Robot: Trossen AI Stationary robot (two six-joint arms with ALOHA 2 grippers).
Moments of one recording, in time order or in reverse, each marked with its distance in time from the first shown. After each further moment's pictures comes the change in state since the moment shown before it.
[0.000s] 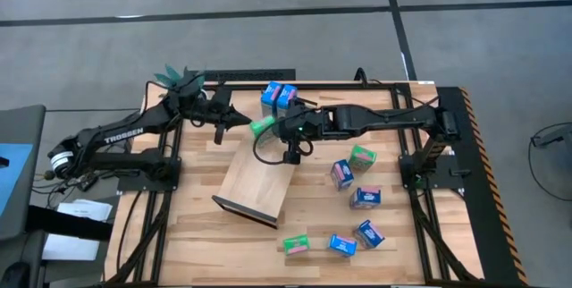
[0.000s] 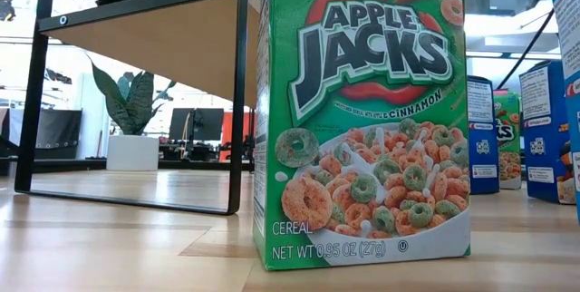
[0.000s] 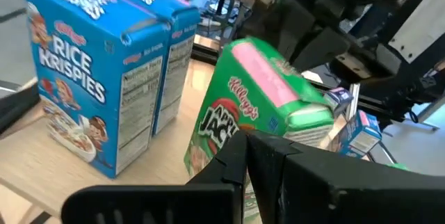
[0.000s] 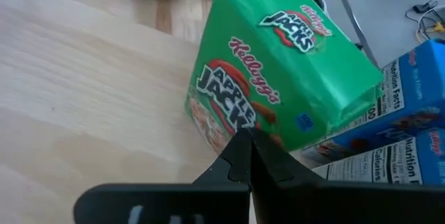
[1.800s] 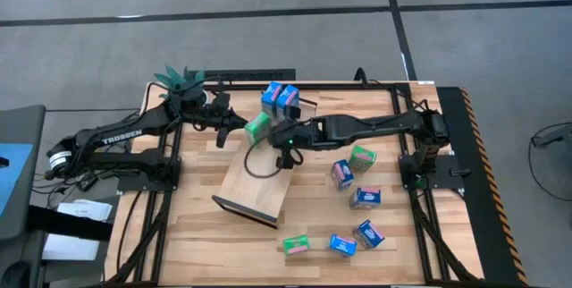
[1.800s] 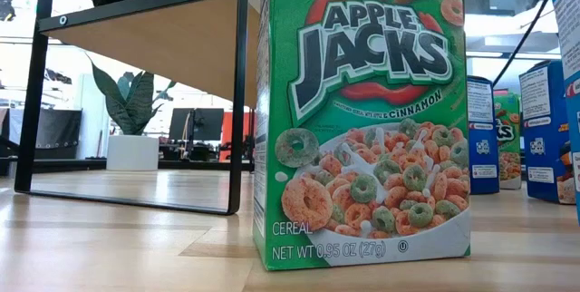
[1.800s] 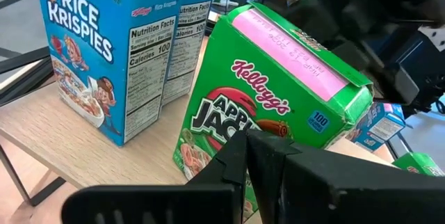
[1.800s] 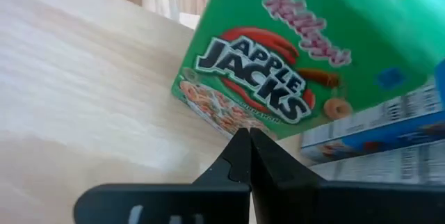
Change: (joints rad) left arm -0.044 0.001 0.000 -0.093 -0.110 0.027; right arm 0.051 0.089 0.027 0.012 0.199 -0.031
